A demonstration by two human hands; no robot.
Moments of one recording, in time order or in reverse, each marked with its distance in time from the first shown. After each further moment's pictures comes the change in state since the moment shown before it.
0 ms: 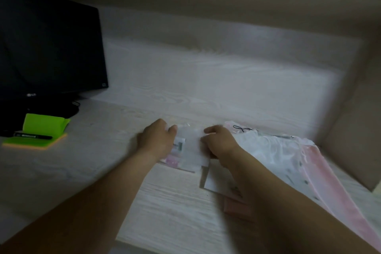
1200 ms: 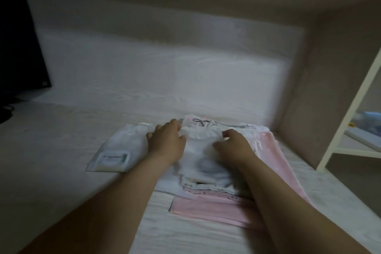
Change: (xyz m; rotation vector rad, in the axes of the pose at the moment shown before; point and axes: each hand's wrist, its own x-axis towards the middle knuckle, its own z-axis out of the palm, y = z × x) left_hand -0.023 0.097 0.104 0.113 -0.134 0.280; right_hand -0.008 0.064 -0.143 -0.392 0.203 -0.002
